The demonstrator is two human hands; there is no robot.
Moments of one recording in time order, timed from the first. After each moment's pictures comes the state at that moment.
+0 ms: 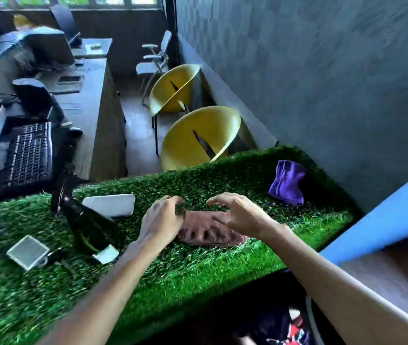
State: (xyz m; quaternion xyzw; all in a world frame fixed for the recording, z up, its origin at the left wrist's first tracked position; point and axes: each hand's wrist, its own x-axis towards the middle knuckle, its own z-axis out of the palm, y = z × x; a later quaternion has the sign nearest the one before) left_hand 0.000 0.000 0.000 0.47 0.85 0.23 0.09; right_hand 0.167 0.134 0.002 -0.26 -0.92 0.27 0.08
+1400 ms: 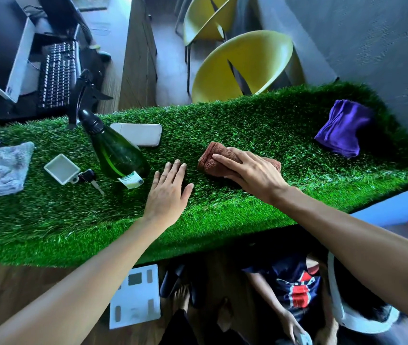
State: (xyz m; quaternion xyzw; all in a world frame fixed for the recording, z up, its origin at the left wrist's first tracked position) left_hand -0.006 -0.078 -0.112 0.48 0.87 0.10 0.05; right_hand 0.151 0.124 -0.090 -0.12 -0.99 0.08 0.09
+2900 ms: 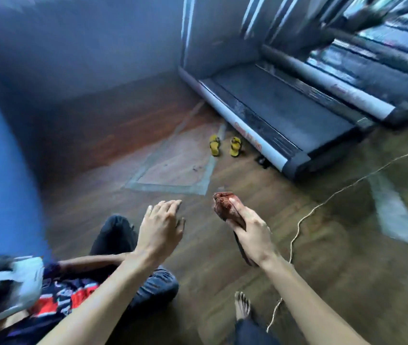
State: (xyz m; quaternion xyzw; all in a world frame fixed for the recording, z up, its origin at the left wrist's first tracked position) left_hand 0.700 -0.354 -0.076 0.99 0.08 0.05 0.12; right_hand 0.760 -0.580 -0.113 -0.90 -0.14 0.06 0.40
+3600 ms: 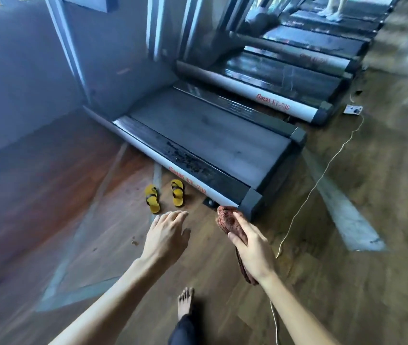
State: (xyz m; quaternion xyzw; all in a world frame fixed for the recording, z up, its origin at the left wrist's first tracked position) left_hand 1.241 -0.466 -0.096 0.98 -0.11 0.00 0.15; right_hand 1.201 -0.687 -0.137 -0.90 0.06 -0.02 0.44
